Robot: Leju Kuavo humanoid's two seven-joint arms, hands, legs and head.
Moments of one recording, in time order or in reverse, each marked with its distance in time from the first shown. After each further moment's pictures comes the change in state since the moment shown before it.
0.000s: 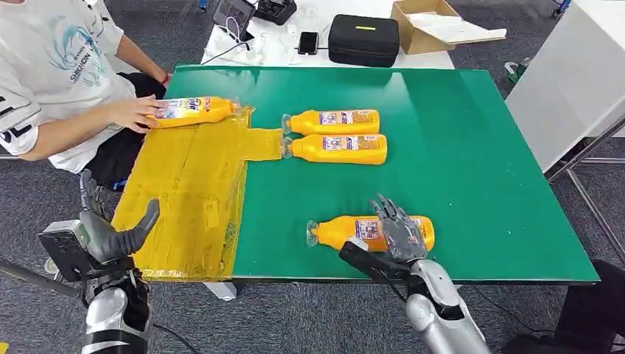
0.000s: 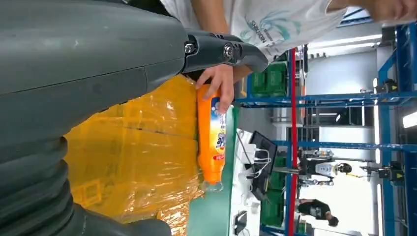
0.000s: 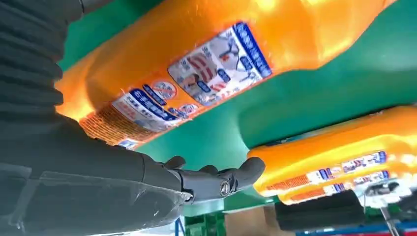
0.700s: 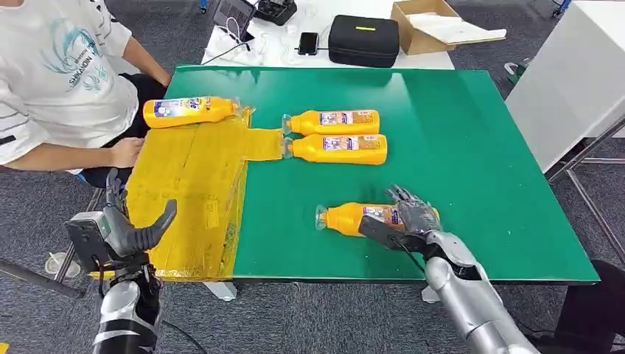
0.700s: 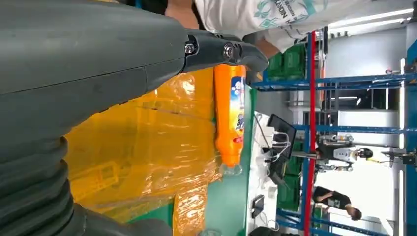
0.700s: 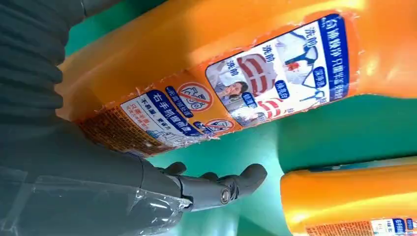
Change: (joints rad) left arm -0.050 0.000 -0.008 0.127 0.009 -0.032 0.000; right arm -0.193 -0.089 0.007 0.239 -0.097 0.192 -0.002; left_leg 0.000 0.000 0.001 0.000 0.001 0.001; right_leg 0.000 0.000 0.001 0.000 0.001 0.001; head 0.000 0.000
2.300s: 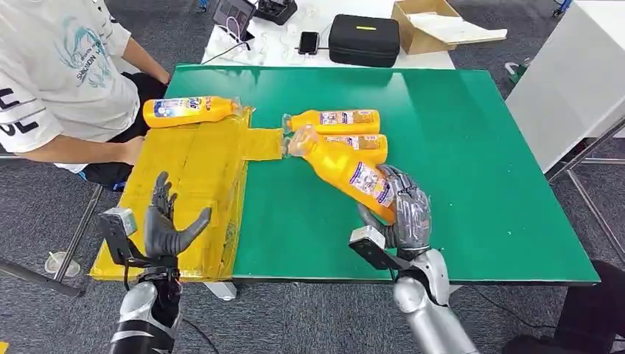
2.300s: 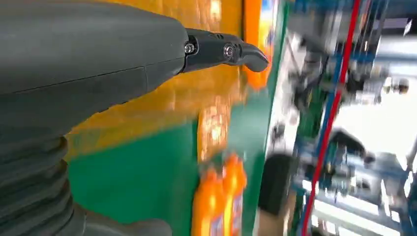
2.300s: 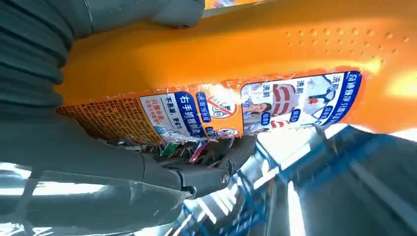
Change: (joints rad) left arm 0.006 -0.020 -0.106 0.050 0.136 -0.210 0.102; right arm 0.177 0.227 -0.071 -0.241 -0.154 -0.719 -0.468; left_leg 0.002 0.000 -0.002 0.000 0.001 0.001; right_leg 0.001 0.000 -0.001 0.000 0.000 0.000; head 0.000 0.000
